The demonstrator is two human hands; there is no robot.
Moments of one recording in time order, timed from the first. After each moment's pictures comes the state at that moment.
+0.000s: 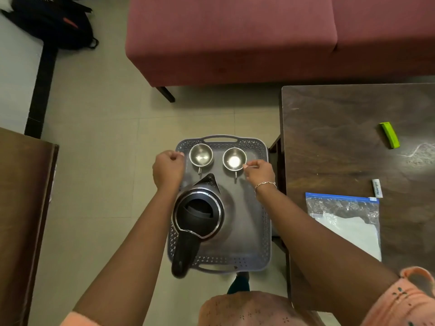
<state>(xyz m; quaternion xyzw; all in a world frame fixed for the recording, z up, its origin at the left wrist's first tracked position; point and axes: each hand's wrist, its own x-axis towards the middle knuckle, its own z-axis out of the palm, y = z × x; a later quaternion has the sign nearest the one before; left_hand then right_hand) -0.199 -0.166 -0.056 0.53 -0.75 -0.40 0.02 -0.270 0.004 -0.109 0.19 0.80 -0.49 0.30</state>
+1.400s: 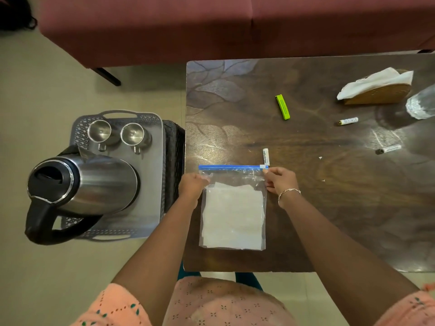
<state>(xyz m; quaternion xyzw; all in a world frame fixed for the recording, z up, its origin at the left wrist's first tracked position) -0.231 0.149 -0.114 0.55 -0.62 -0.53 -0.17 -0.309 0.345 -0.138 0.25 0.75 -0.53 0.29</state>
